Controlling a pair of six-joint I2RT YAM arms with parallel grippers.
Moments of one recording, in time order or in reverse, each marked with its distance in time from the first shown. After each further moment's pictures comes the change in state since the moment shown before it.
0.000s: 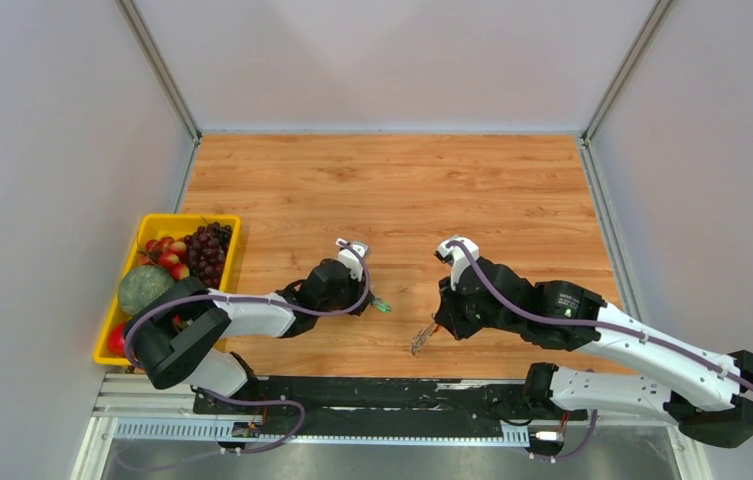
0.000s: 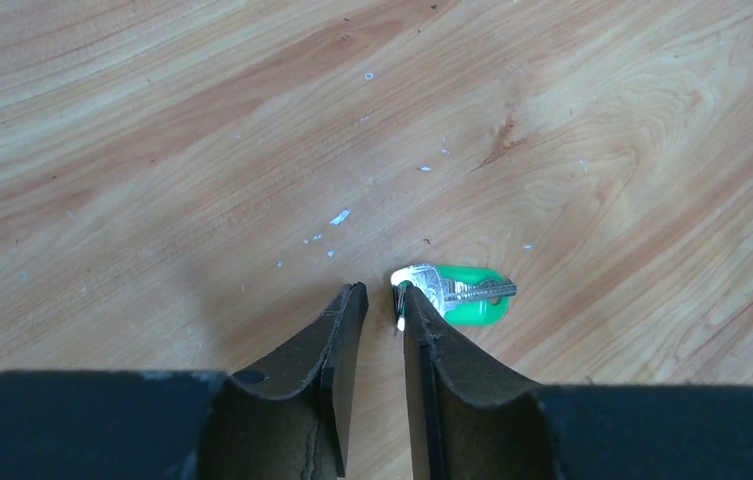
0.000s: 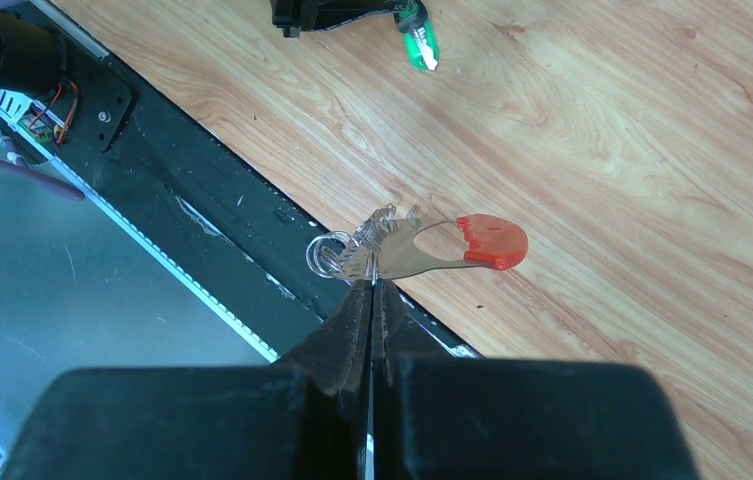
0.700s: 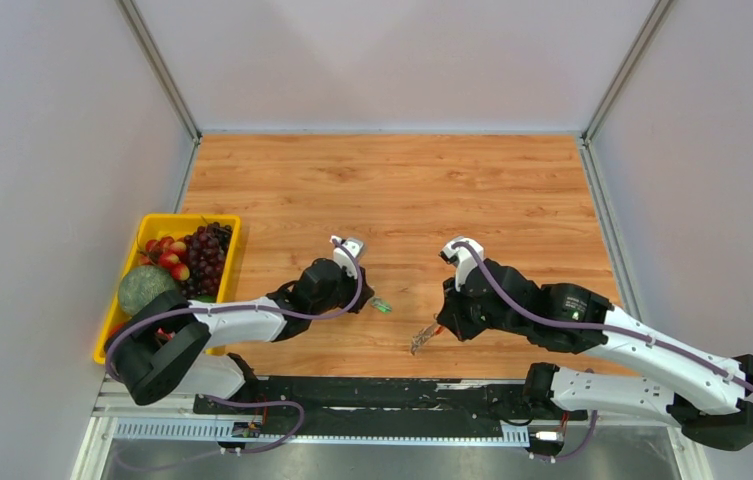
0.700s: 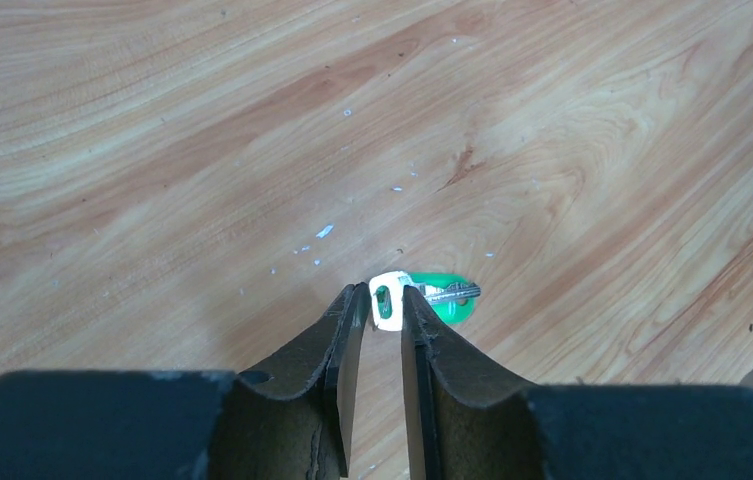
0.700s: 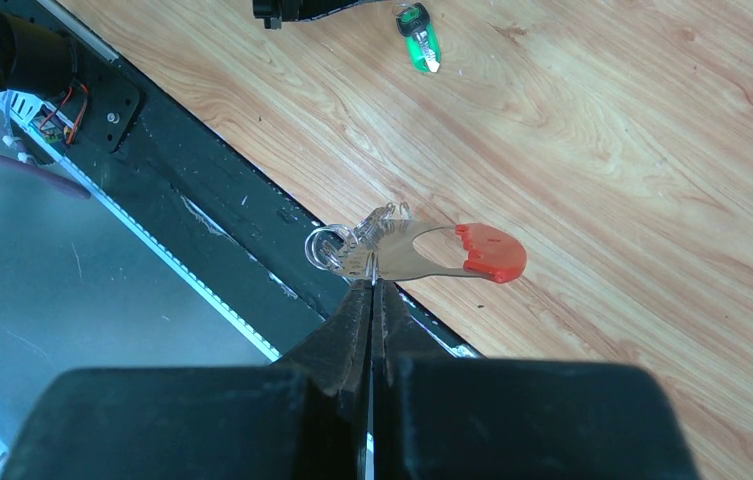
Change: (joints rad) left arm 0.000 -0.130 -0.026 -0.011 0.002 0.003; right arm 0.000 -0.034 -0.013 0.002 -0.002 0.000
